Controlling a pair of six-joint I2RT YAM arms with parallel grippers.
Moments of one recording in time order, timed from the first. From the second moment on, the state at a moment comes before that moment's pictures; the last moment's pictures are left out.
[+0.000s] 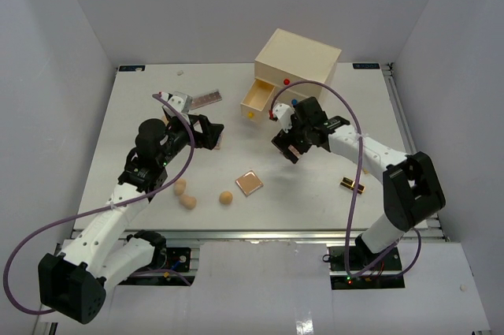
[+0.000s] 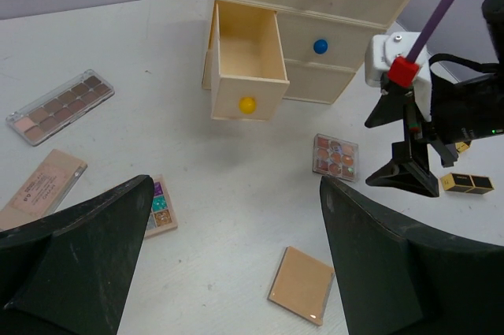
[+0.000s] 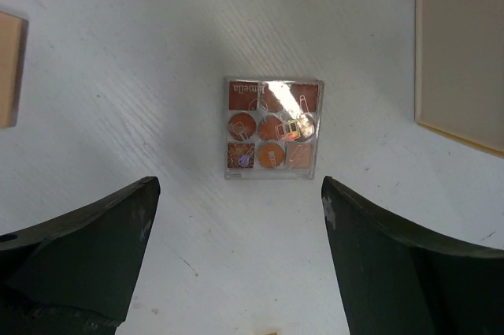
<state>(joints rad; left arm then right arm) -0.38 0.93 0.73 0.09 0.19 -0.18 0.56 1.58 1.12 -0.47 -0.14 -0.42</state>
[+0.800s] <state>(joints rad) -0.38 0.93 0.73 0.09 0.19 -0.17 0.56 1.72 1.17 -0.49 -0.17 -0.52</state>
